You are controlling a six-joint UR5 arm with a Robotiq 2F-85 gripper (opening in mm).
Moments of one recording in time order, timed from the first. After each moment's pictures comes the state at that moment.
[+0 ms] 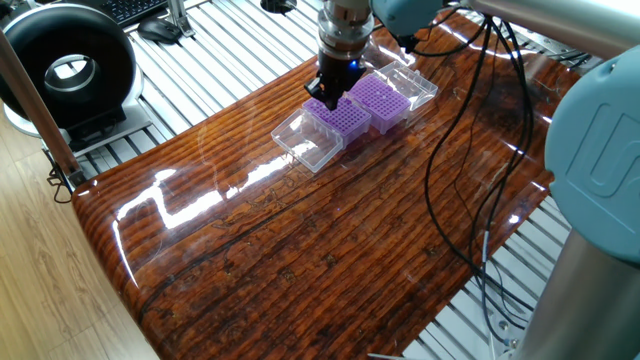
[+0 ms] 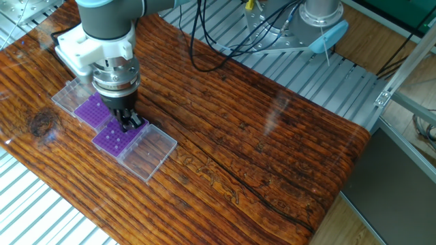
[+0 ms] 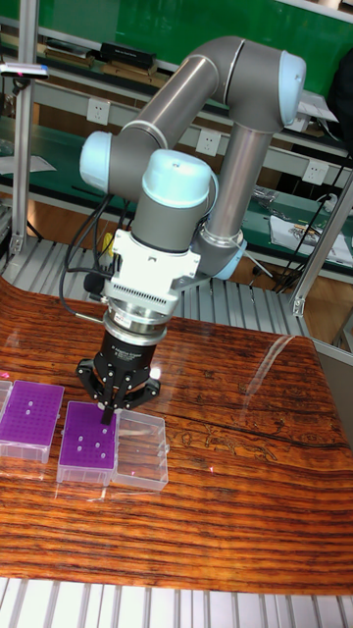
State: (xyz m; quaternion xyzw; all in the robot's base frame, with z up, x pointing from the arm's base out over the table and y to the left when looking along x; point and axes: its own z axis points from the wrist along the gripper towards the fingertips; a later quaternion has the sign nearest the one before) arm 0.616 -0.067 0.073 0.07 0.99 -0.02 0.08
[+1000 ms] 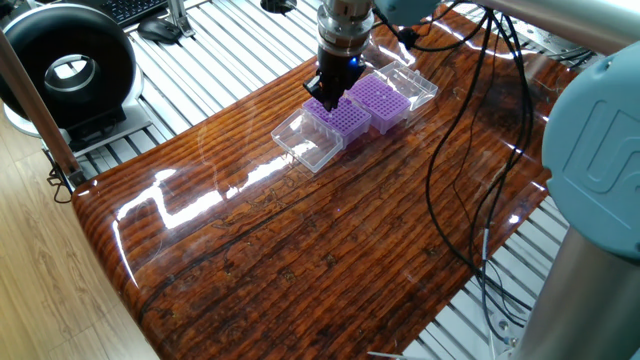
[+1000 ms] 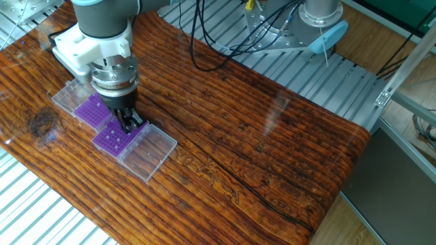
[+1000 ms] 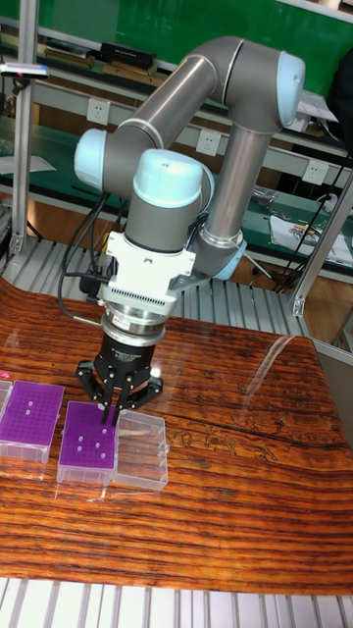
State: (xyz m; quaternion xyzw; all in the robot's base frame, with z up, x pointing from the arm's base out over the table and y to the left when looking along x) arm 0.616 -0.063 0.069 0.03 1.00 0.00 0.07
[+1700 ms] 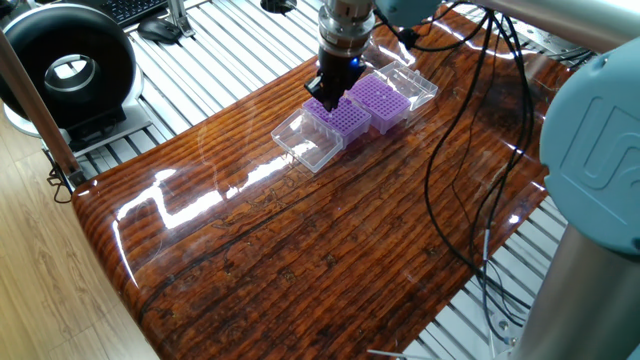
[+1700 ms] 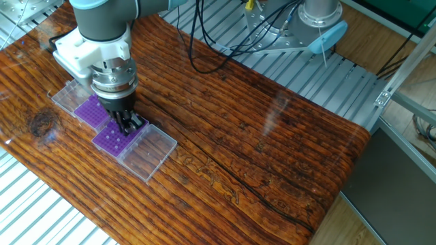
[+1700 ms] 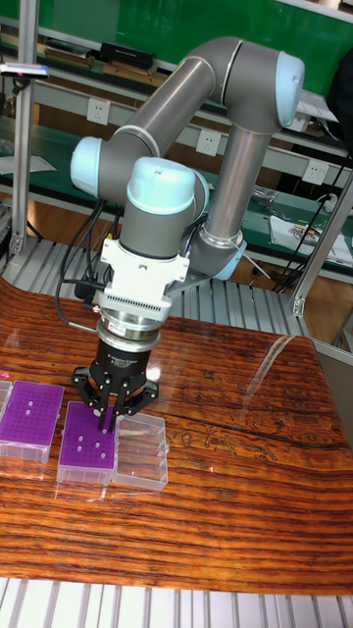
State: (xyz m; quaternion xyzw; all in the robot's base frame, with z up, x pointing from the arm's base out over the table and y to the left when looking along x) arm 0.619 -0.066 0.059 0.02 1.00 0.00 0.08
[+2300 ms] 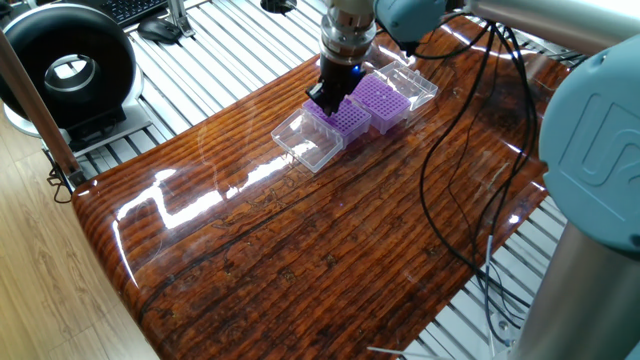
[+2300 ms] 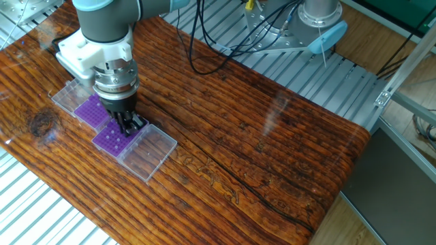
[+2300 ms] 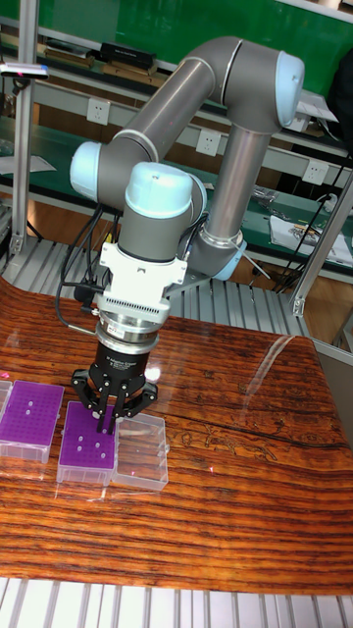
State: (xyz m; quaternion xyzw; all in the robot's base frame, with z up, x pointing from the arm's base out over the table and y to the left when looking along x) arm 0.616 -0.066 0.052 0.02 1.00 0.00 0.08
